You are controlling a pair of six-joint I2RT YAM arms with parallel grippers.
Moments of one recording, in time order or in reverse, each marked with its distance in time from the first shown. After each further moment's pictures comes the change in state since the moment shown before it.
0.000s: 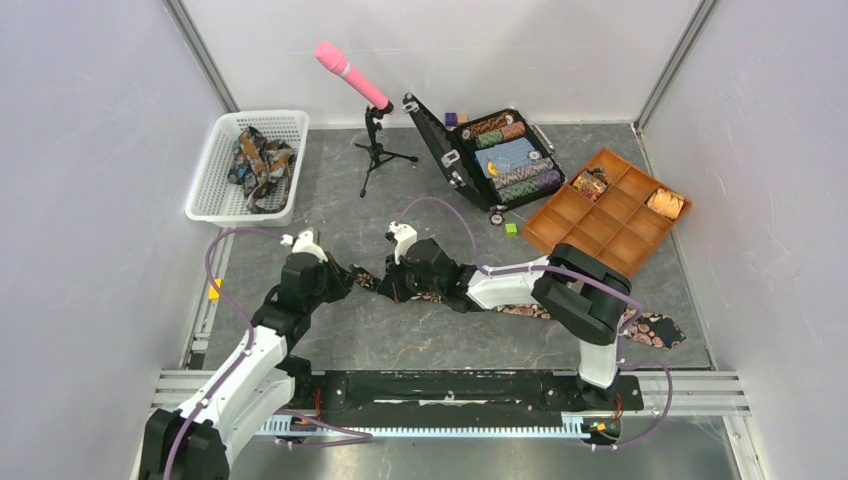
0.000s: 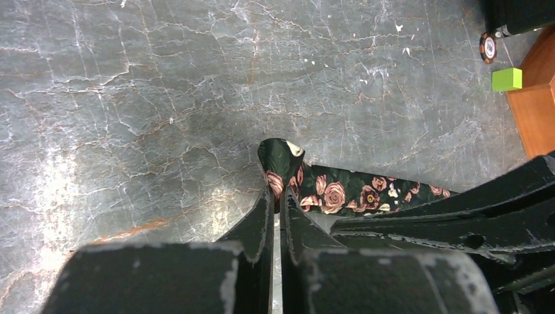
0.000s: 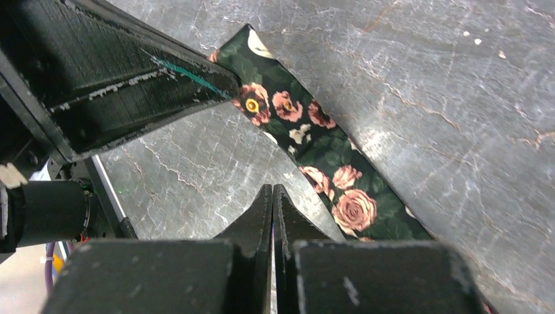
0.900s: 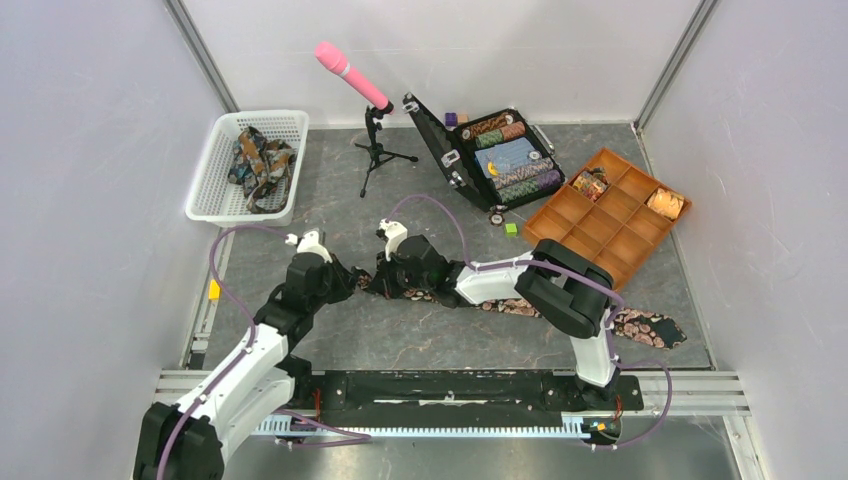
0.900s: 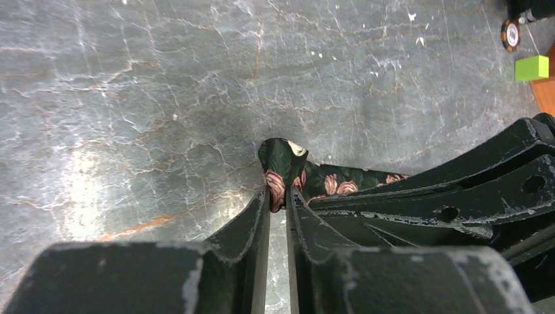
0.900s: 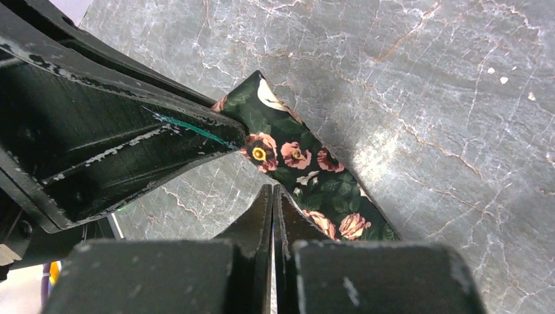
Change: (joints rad) left arm -0.055 0.032 0.014 -0.013 -0.050 0.025; right arm -0.008 0.110 0.103 0.014 -0.034 -0.002
